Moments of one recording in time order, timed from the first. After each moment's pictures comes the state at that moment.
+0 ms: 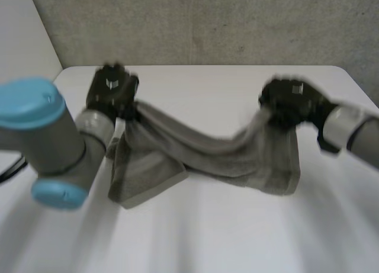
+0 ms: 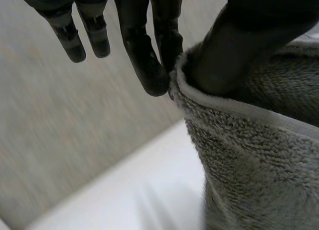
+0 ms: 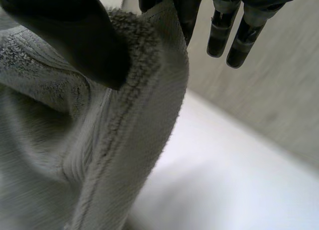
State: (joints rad) left arm 4.25 -1.99 -1.44 3.46 -1.61 3.40; right arm 1.76 -1.22 1.37 0.07 1.02 2.85; left_hand 1.30 1.35 0.23 0.23 1.14; right_hand 1.35 1.34 0.22 0.25 1.17
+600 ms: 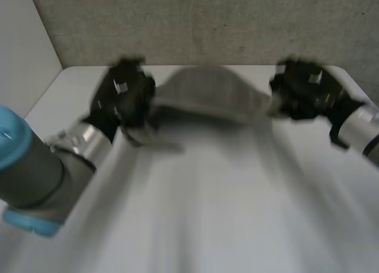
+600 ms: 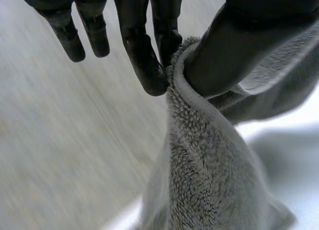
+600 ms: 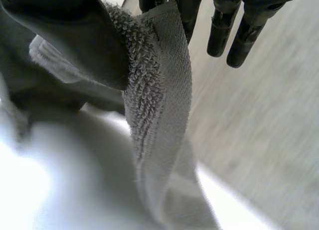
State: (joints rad) left arm 4.27 -1.80 -1.75 3.66 -1.34 3.35; right arm 1.68 -1.39 1.65 -0.21 0.94 2.92; left_hand 1.31 1.35 0.23 0.23 1.15; right_hand 1.35 1.34 0.22 0.25 1.17
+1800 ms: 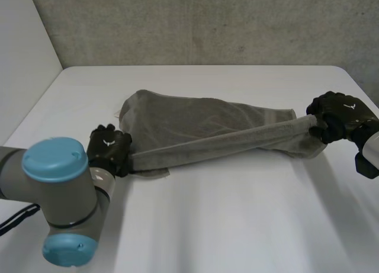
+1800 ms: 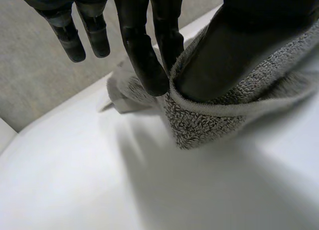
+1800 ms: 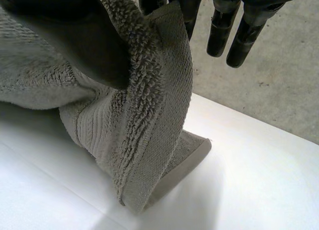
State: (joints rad) left arm 4.21 -2.04 -1.74 3.53 -1.79 3.38; right arm 1.54 -1.35 1.72 -0.11 1.09 2.97; left_hand 1.30 1.35 0.23 0.23 1.14; right_hand 1.35 1.34 0.22 0.25 1.17
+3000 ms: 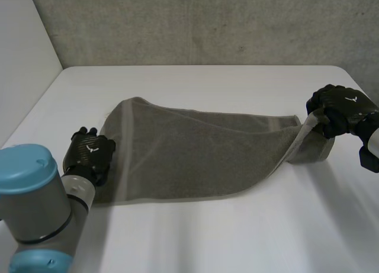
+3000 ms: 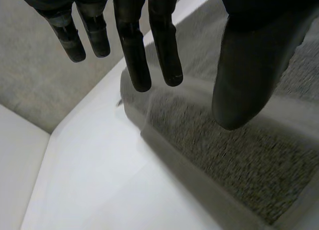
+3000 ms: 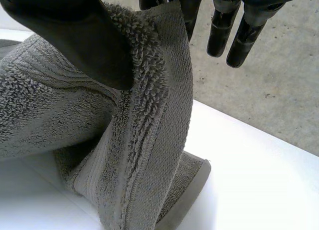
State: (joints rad) left arm 4.28 -1.87 -1.91 3.52 -1.76 3.62; right arm 1.53 -1.37 1.67 -0.05 1.04 2.94; left_hand 0.74 0.75 0.23 0.23 0.55; right_hand 1.35 1.34 0.22 0.25 1.17
